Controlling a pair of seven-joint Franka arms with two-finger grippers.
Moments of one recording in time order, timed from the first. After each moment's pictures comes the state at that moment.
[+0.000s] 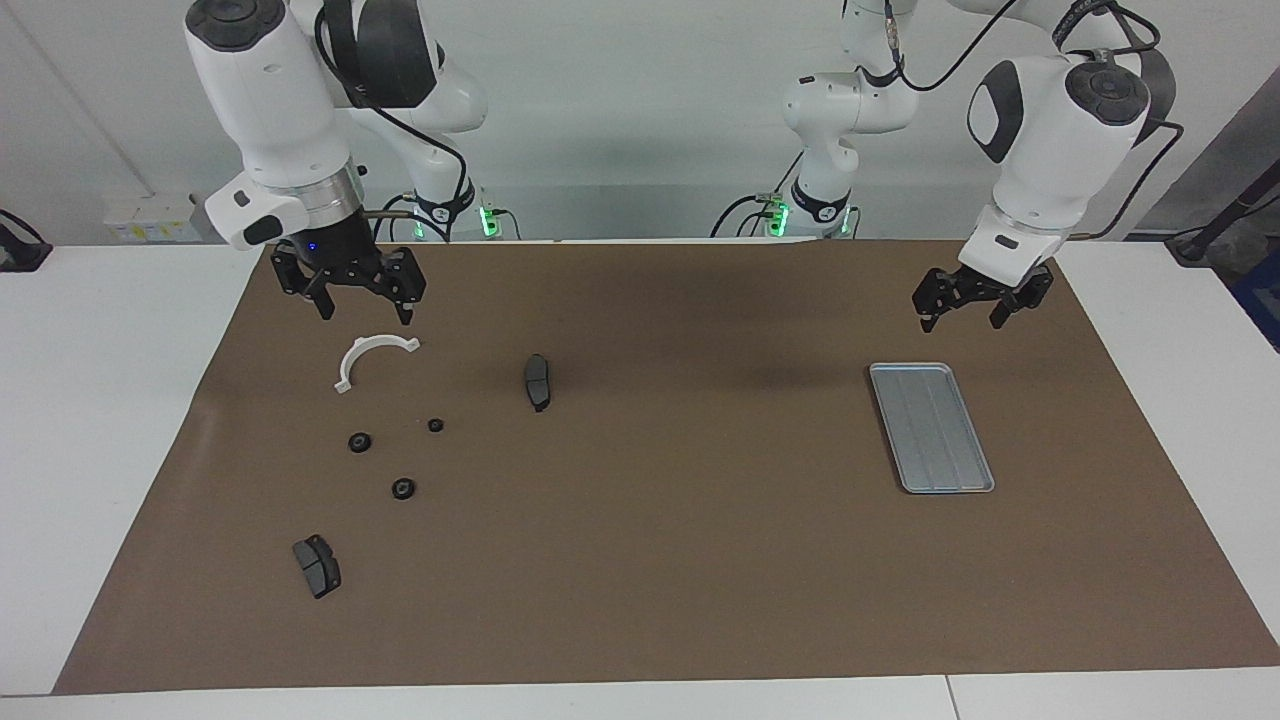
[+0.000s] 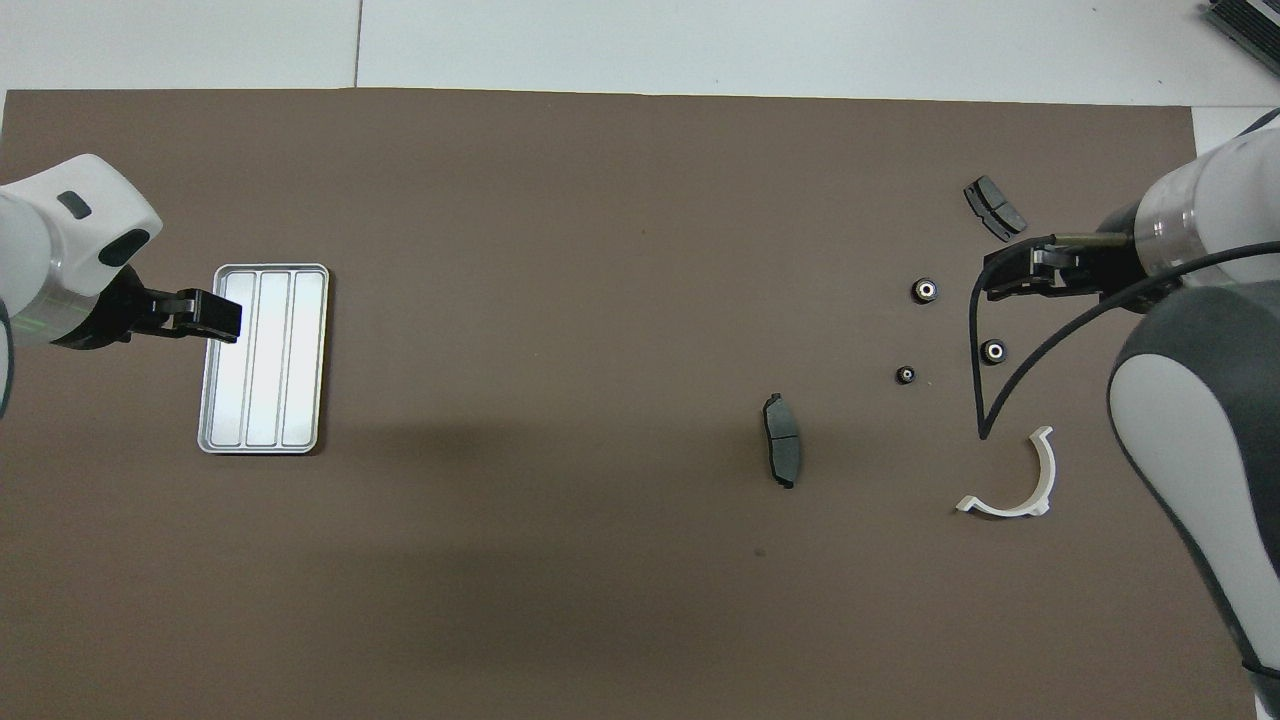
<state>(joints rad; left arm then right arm) -0.06 0.00 -0.03 -1.80 0.06 1.80 -0.04 -0.04 0.05 0.16 -1.60 -0.05 1.71 0.23</state>
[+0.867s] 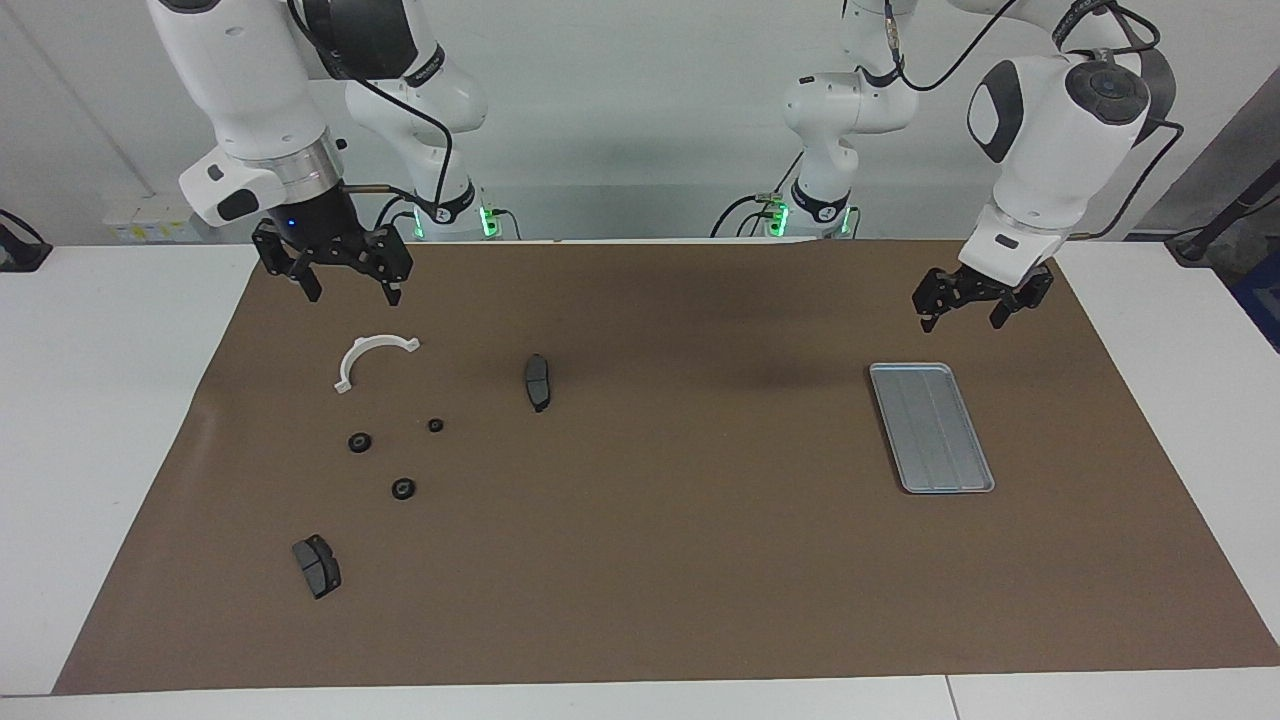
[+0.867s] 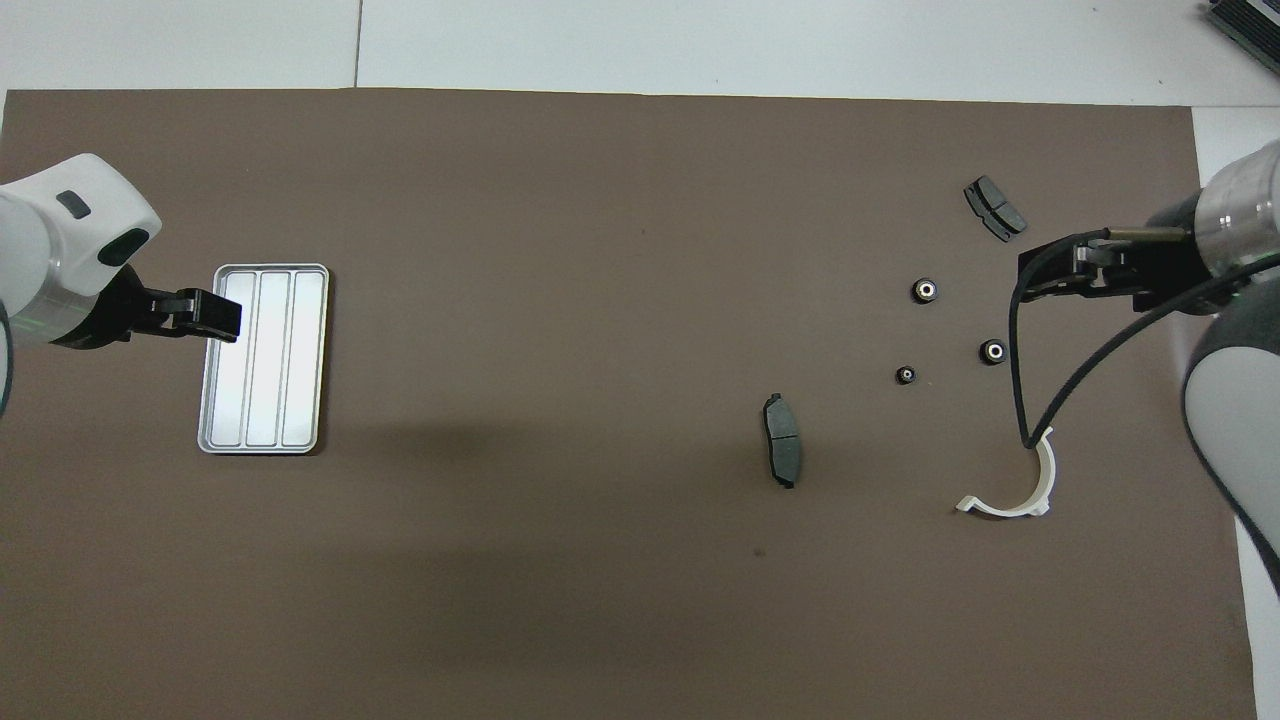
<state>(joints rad) -0.06 0.00 -0.03 -1.80 0.06 1.81 -0.04 -0.05 0.04 0.15 -1.54 -0.02 1.63 0.20</state>
